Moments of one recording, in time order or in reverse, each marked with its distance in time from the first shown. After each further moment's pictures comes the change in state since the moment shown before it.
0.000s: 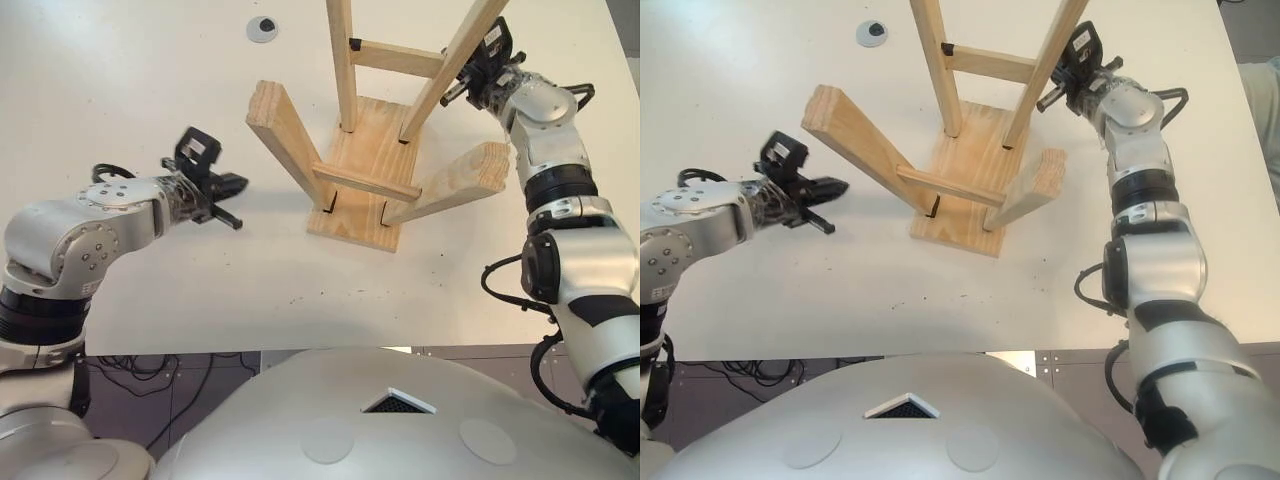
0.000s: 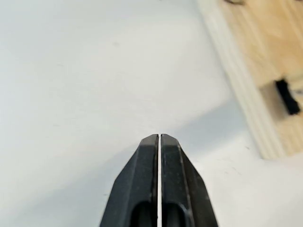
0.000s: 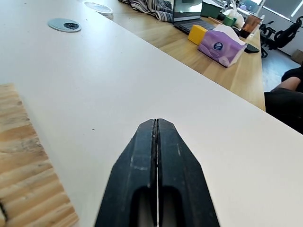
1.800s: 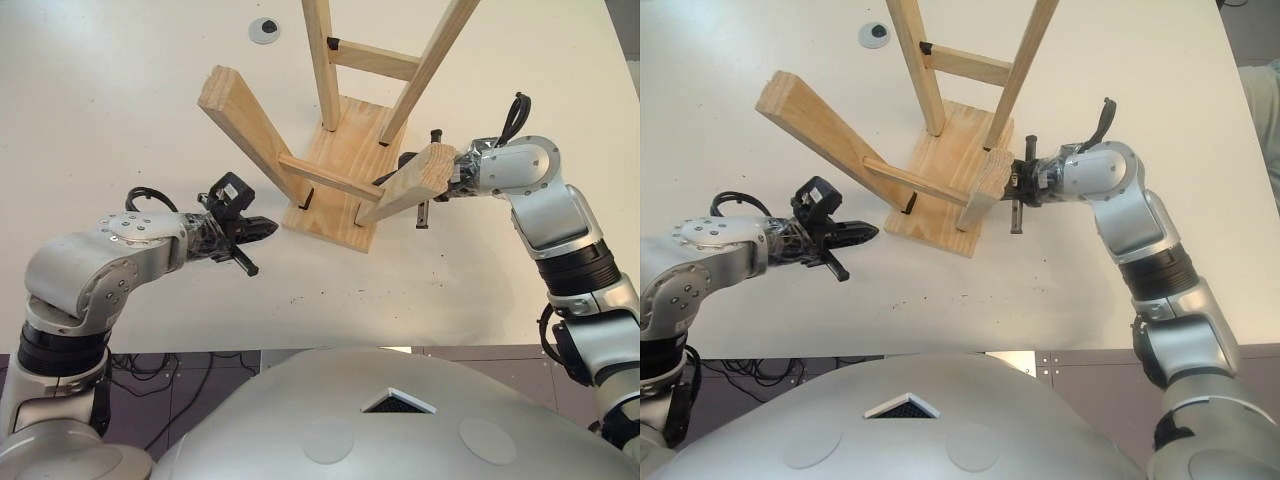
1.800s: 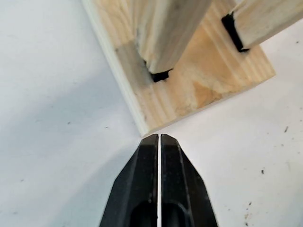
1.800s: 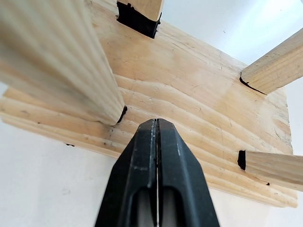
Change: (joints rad) left arm 0.110 -0.149 0.094 -0.170 0.154 0.172 -0.156; right arm 0.459 -0.226 0.343 -1.132 -0.019 0.403 0.485
